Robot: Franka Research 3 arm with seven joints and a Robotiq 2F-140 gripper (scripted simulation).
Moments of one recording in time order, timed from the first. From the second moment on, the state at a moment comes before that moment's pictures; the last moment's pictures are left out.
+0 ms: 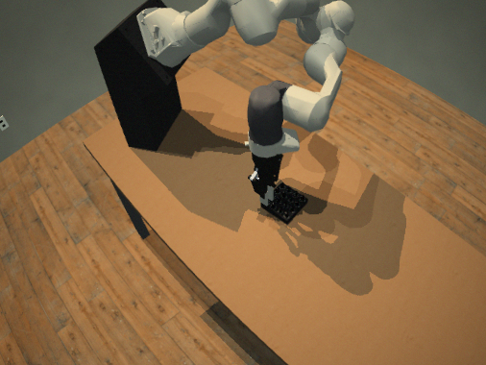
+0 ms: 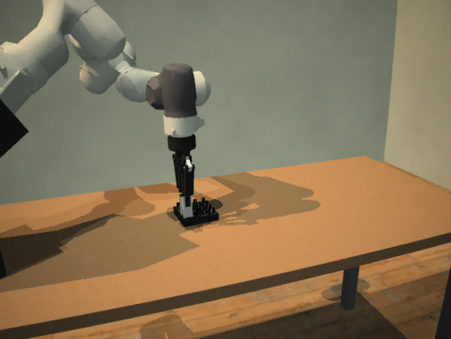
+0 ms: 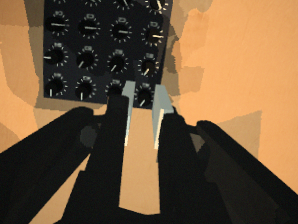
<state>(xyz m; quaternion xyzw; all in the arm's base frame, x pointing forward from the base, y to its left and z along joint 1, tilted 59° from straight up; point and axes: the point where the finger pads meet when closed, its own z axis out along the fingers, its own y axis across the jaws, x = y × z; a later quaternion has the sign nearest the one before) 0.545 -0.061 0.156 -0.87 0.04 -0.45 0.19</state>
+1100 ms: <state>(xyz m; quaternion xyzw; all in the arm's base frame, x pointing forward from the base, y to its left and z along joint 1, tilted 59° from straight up) 0.517 -0.072 0.175 -0.87 0.04 -0.45 0.19</state>
